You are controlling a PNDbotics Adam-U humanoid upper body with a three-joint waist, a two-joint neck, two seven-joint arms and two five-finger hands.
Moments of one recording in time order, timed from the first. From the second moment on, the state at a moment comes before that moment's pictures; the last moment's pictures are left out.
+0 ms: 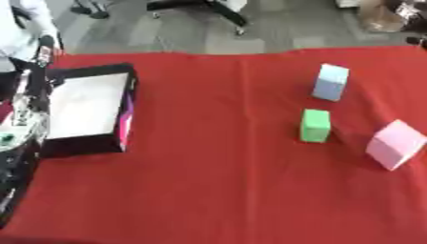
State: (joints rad) left arm -0.72 0.43 -0.07 -0.88 0.40 -0.03 0.24; right arm -0.75 -0.63 0.08 -1.12 -0.36 0.26 -0.14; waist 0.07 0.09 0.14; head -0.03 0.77
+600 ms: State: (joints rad) left arm -0.72 0.43 -0.07 -0.90 0.39 -0.03 0.24; right arm -0.73 -0.65 0.07 -1.14 -0.36 0.26 -0.13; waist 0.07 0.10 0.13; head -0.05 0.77
